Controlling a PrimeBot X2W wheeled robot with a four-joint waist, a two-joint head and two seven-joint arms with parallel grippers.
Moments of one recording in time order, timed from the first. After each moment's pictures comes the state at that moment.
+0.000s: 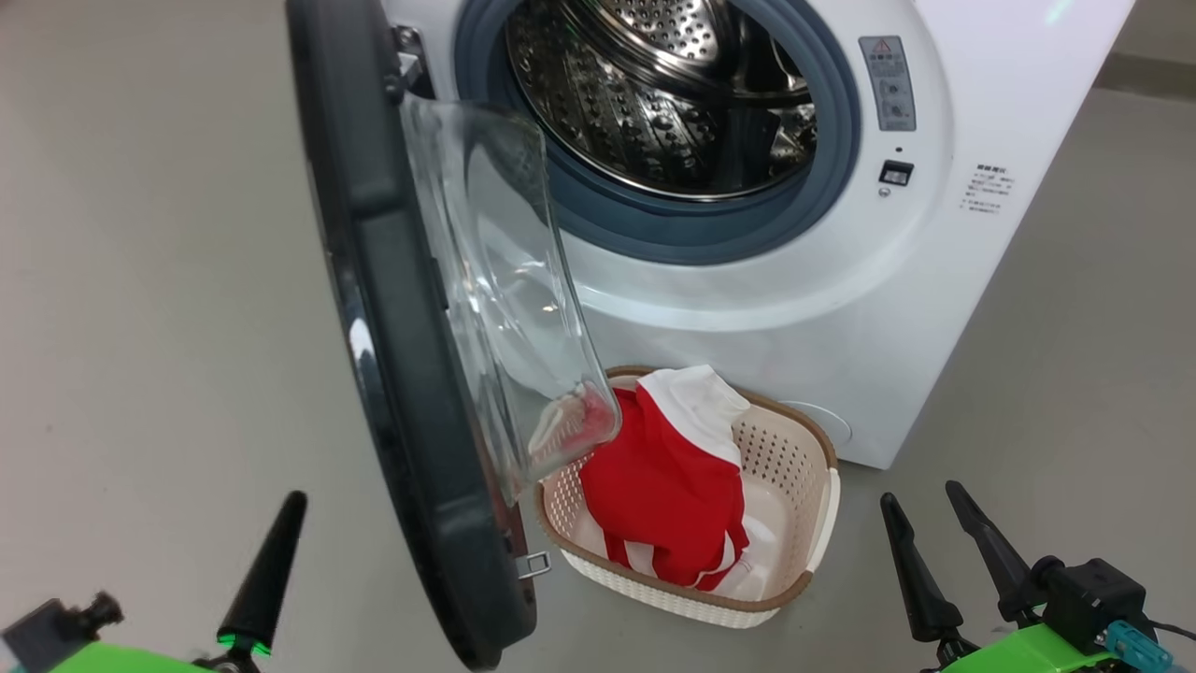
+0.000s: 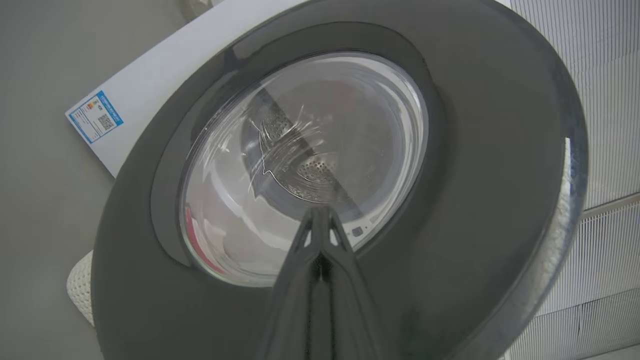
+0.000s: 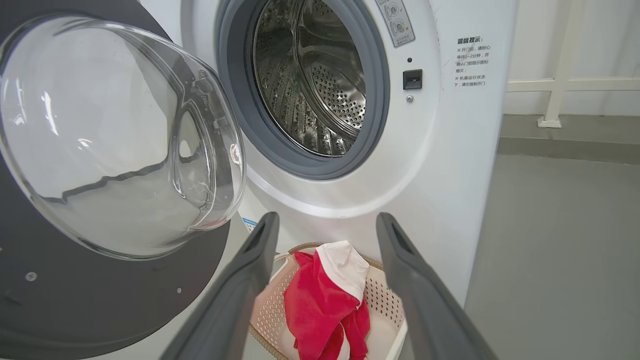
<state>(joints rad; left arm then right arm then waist) 0.00 0.29 -0.12 0.02 -1.50 -0.13 -0.06 0.06 -0.10 0.07 0.20 0.37 0.13 -0.26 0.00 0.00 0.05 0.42</state>
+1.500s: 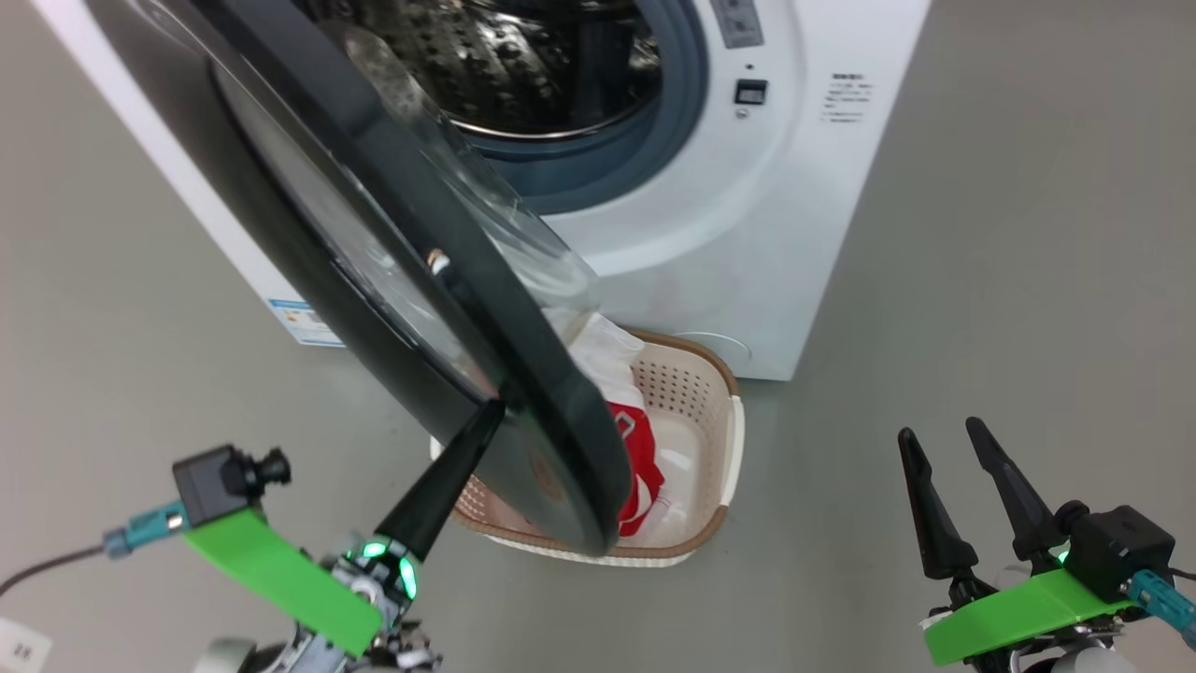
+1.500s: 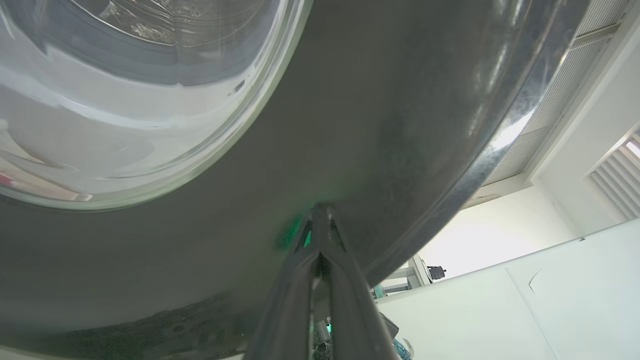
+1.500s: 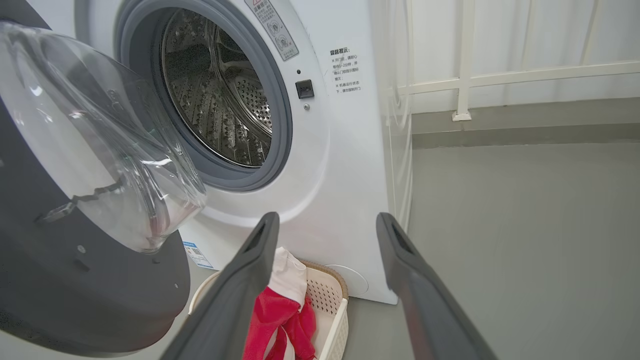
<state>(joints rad) -0.19 0.19 -0.25 -0.10 -1.52 -0.12 0.26 -0.02 -0.10 0.04 0.18 0.37 0.13 -0.26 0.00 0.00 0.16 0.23</state>
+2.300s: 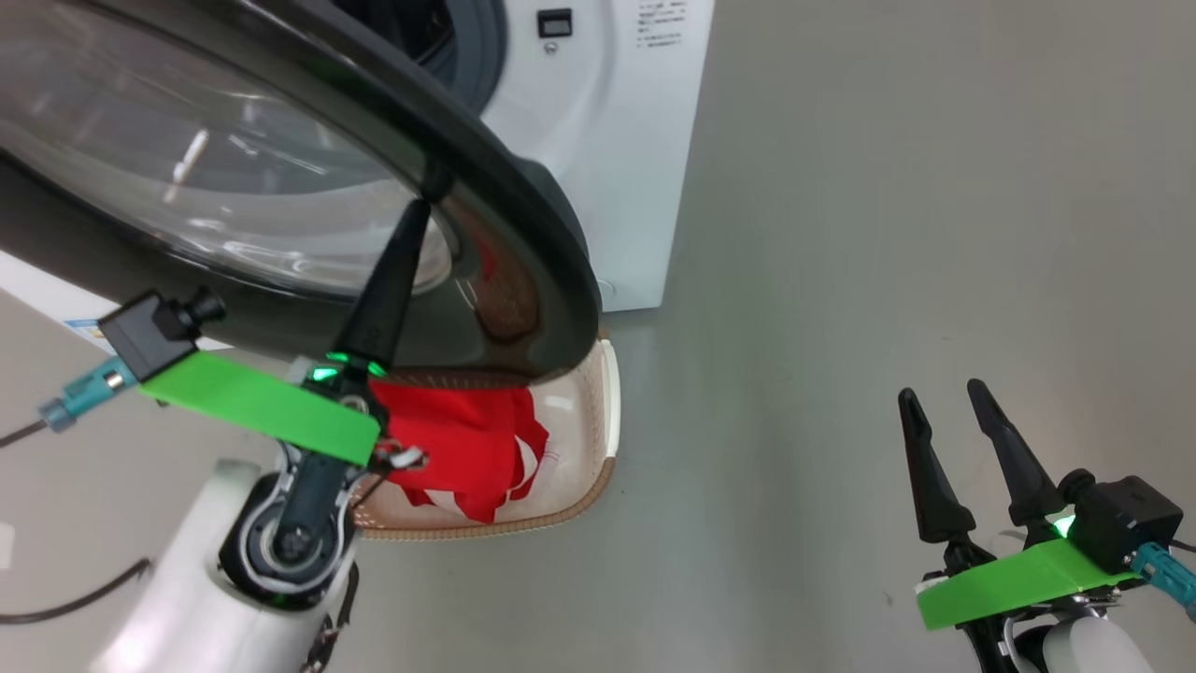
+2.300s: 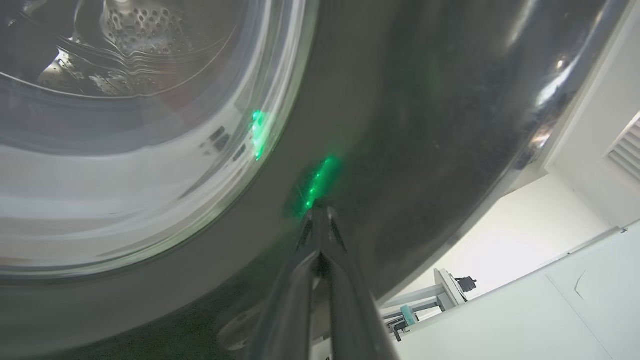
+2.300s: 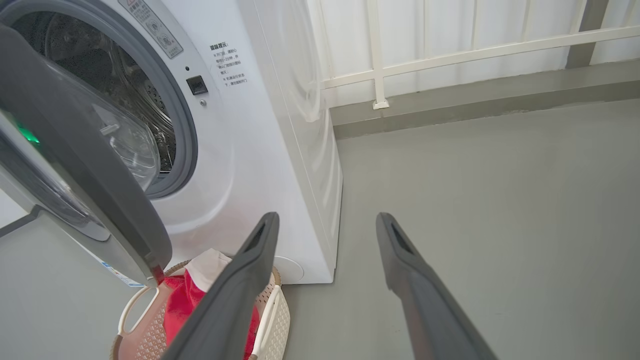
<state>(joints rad) -0.57 0.23 -0.38 0.15 -1.46 -0.12 -0.10 -0.07 -0.06 0.02 0.16 0.37 0.13 -0.26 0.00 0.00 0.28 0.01</state>
